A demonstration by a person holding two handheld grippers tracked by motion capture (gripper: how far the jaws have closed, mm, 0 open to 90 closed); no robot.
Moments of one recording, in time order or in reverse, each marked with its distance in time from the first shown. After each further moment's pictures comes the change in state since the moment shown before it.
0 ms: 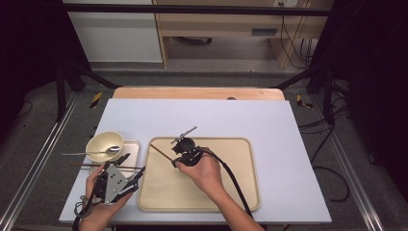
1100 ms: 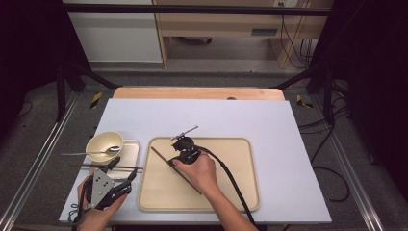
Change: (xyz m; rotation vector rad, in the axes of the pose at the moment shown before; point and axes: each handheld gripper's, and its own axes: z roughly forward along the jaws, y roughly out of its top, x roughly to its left) left arm 0.004 -0.016 -0.010 -0.032 0.043 -0.159; right arm -0.012 0.001 0.019 -0.038 0.073 0.121
